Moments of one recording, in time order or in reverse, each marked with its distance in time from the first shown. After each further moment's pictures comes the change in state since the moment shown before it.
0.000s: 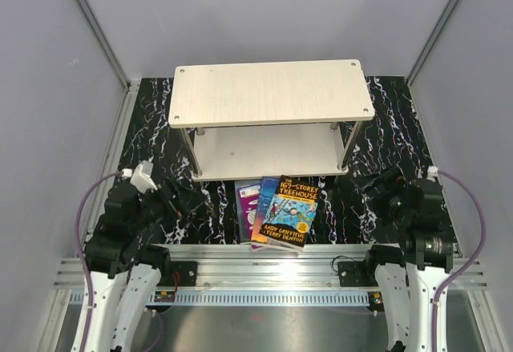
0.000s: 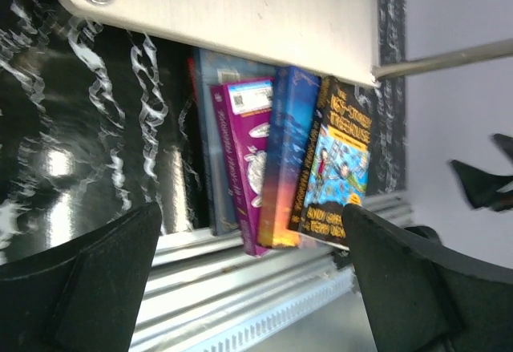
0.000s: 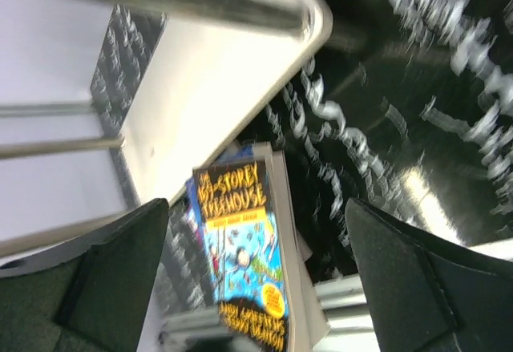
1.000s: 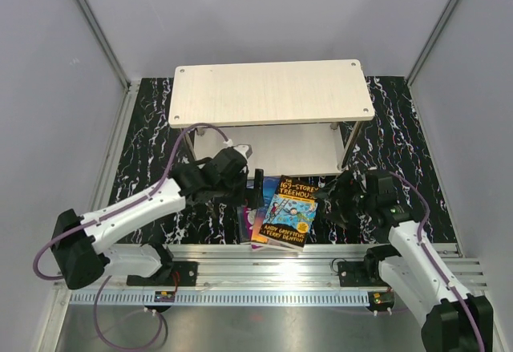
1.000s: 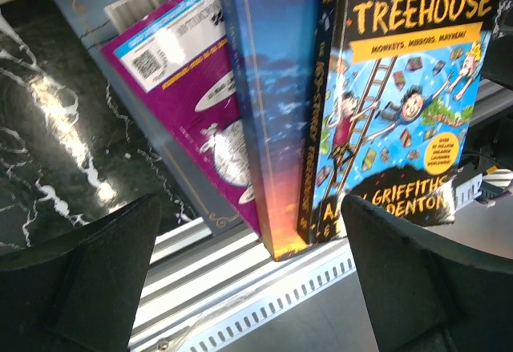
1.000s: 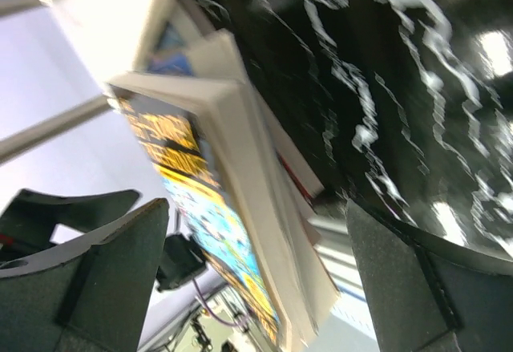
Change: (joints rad) left arm -0.747 0.852 0.249 0.191 -0.364 0.033; right arm 0.301 0.285 -0.396 0.407 -0.293 0.254
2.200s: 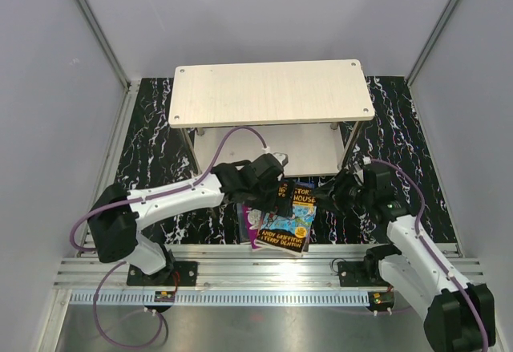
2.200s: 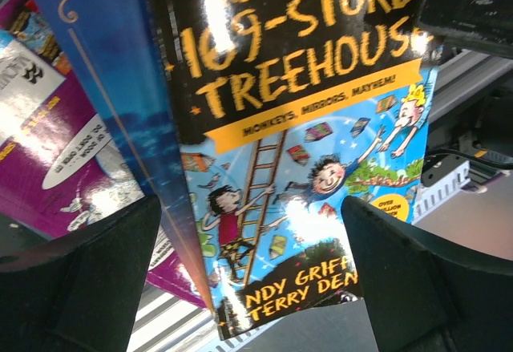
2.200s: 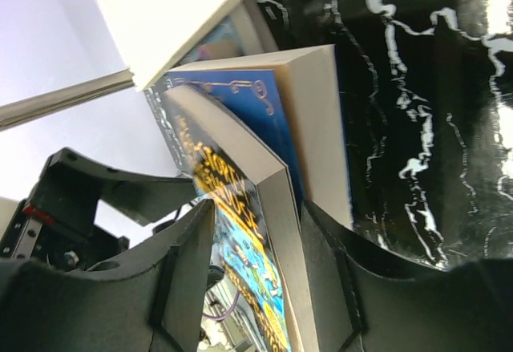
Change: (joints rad) left arm -0.151 0.306 0.144 0.126 0.037 -0.016; right arm 0.033 0.087 0.018 0.185 -0.050 -0.046
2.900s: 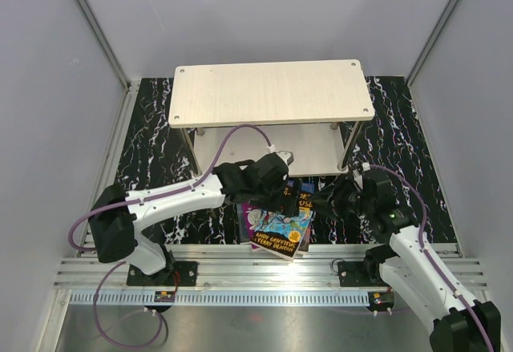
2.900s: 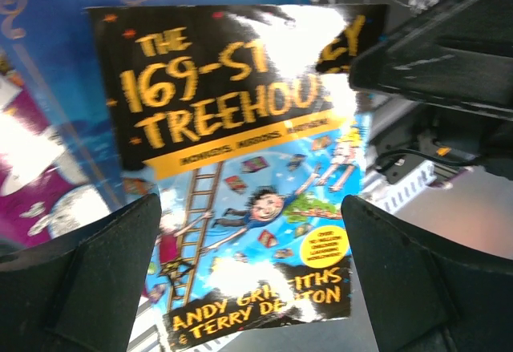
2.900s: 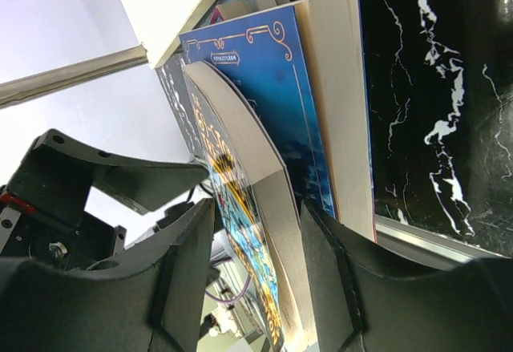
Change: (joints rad) left arm -0.035 0.005 0.061 0.006 0.002 -0.033; right arm 0.065 -0.142 -0.027 -0.045 0.012 0.090
